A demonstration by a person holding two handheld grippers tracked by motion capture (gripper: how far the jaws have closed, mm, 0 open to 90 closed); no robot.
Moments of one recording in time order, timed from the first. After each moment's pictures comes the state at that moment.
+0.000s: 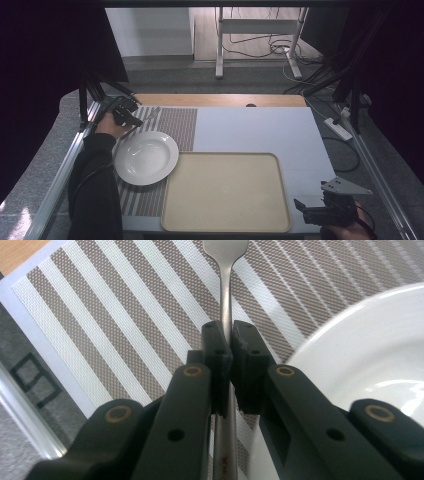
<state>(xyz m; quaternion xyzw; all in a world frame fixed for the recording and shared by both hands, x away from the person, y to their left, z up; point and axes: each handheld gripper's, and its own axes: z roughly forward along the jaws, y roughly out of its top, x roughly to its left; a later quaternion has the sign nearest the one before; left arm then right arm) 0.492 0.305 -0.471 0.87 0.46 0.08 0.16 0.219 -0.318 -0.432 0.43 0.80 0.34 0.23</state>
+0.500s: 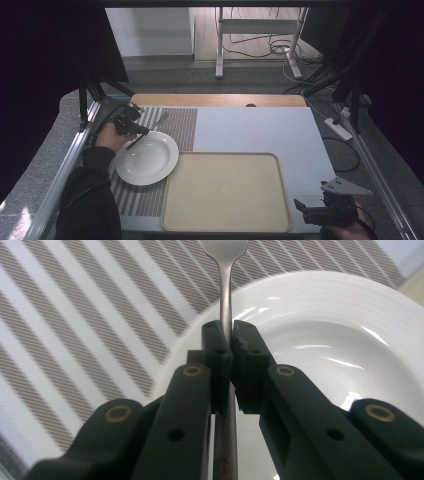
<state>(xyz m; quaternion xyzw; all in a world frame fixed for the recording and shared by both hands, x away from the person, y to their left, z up) 0.451 0.279 -0.470 0.87 0.43 0.06 0.22 0.219 -0.318 -0.432 0.43 0.80 0.34 0.23</state>
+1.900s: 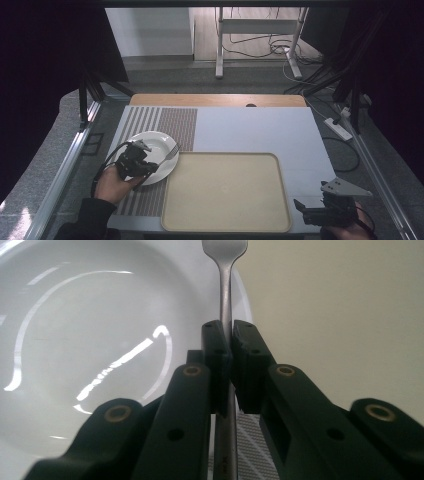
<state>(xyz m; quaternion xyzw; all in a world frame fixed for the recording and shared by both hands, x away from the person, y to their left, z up) 0.303 0.215 -0.461 0.88 0.41 0.05 0.25 0.217 -0.317 -0.432 0.42 0.80 0.34 0.24</state>
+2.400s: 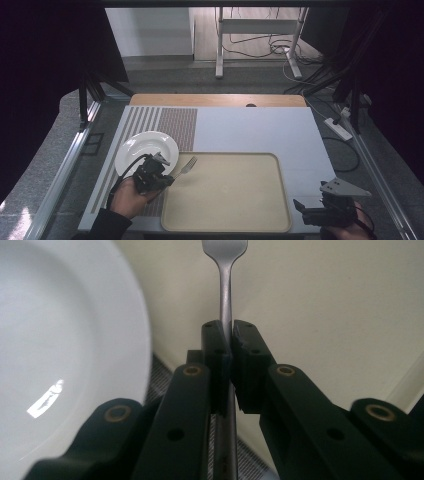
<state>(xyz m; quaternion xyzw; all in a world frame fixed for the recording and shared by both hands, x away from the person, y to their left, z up) 0.281 0.159 -0.467 0.89 0.39 0.03 0.24 0.217 -0.315 -0.432 0.42 0.81 0.34 0.24</state>
